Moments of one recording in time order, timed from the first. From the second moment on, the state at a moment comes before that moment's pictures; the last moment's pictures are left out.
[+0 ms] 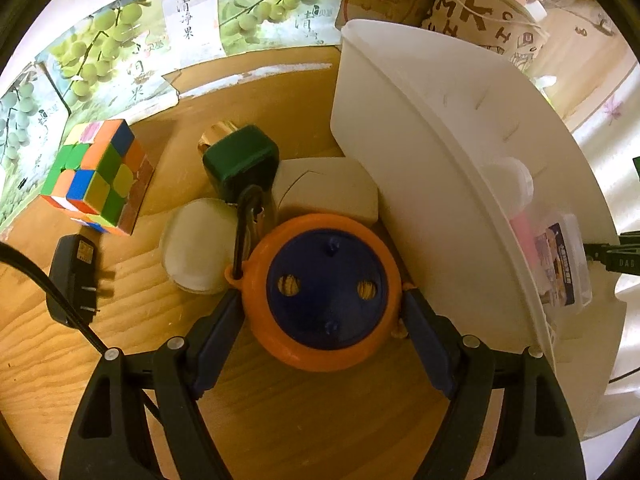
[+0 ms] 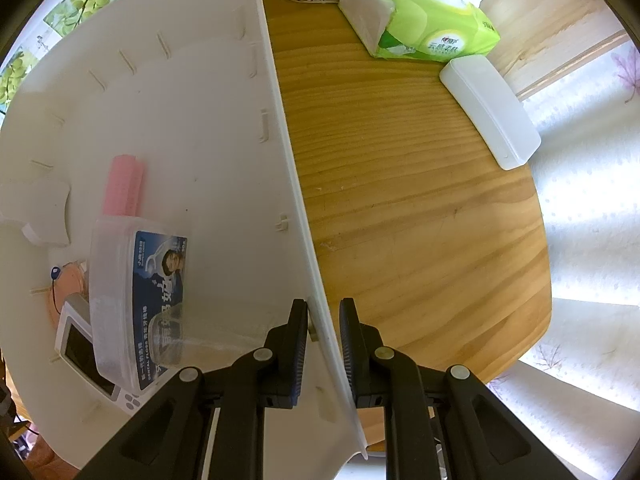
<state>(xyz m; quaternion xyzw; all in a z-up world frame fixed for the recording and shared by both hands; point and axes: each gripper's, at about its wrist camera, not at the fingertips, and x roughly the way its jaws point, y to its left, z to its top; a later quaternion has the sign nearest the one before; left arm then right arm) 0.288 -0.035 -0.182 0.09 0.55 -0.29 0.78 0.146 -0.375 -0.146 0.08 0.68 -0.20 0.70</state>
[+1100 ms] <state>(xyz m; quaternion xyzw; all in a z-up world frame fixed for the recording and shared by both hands) 0.265 -0.012 -0.189 0.00 0.49 -0.27 0.83 0.145 -0.376 -0.144 0.08 0.69 -0.18 0.70</state>
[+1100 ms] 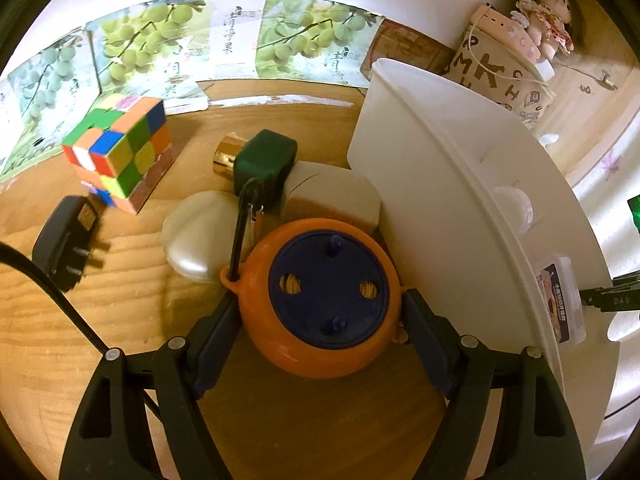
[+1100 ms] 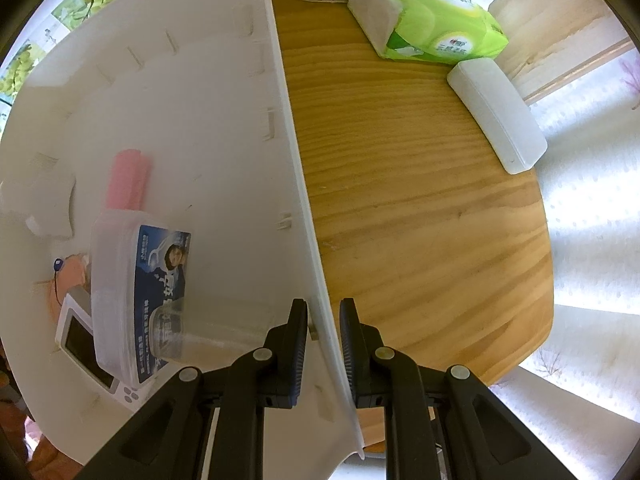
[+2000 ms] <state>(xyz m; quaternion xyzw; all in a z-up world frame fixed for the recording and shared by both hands) 0.196 0.005 -0.063 -0.06 0.37 -0.17 0.91 0.142 -0.382 -0.148 0.06 0.70 -0.09 0.71</state>
